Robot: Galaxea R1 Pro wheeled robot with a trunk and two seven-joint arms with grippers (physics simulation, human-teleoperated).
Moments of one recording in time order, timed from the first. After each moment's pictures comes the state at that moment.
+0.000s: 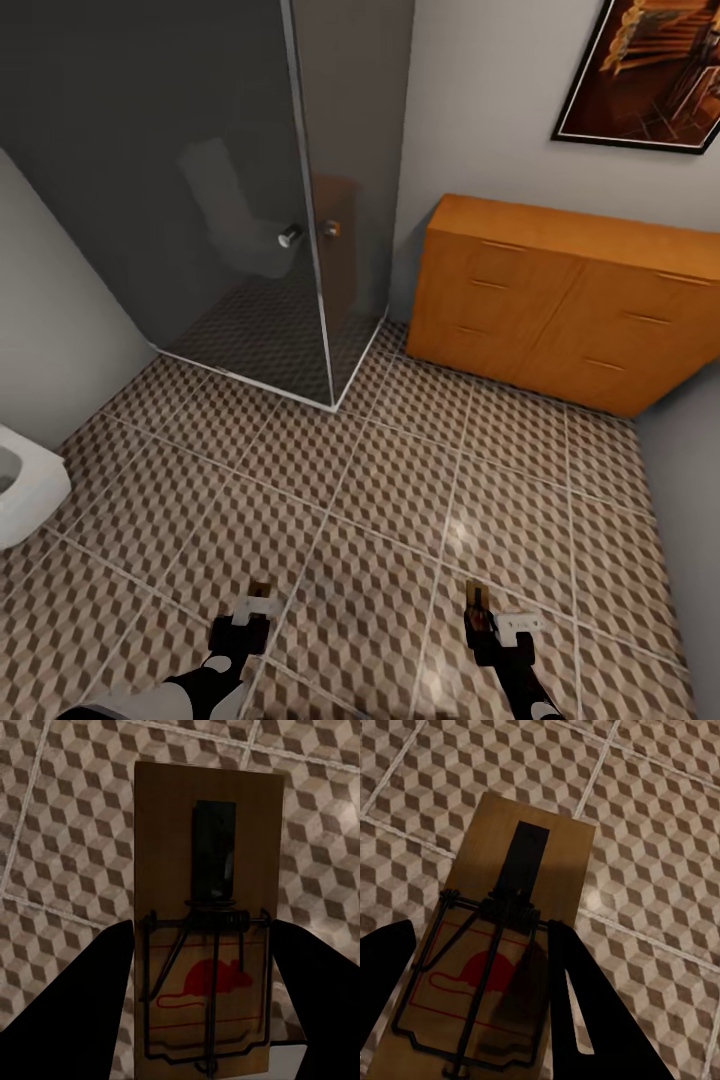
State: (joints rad) left arm -0.66 -0.06 -0.25 0.08 0.09 -0.35 0.19; right arm -0.54 -0.02 0.16 -0.01 -0.09 -0.63 -0.07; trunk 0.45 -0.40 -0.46
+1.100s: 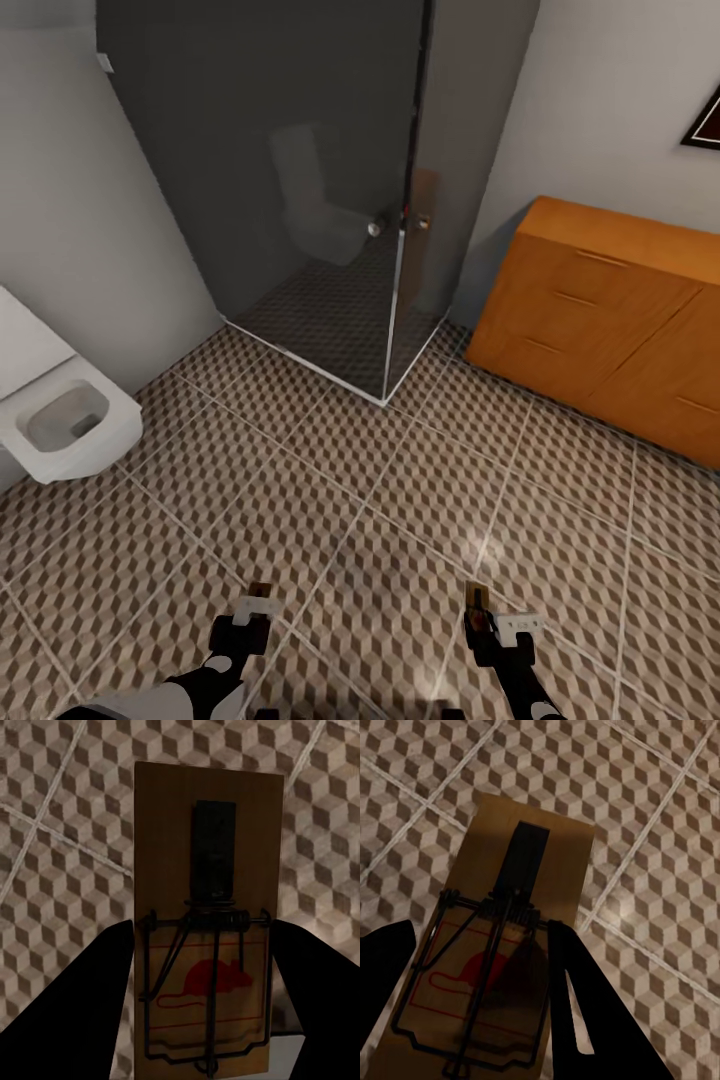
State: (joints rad) left arm -0.66 -0.06 -0.25 0.08 0.09 -0.35 0.19; right arm -0.54 -0.02 0.16 -0.01 -0.09 -0.63 -0.07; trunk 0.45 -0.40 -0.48
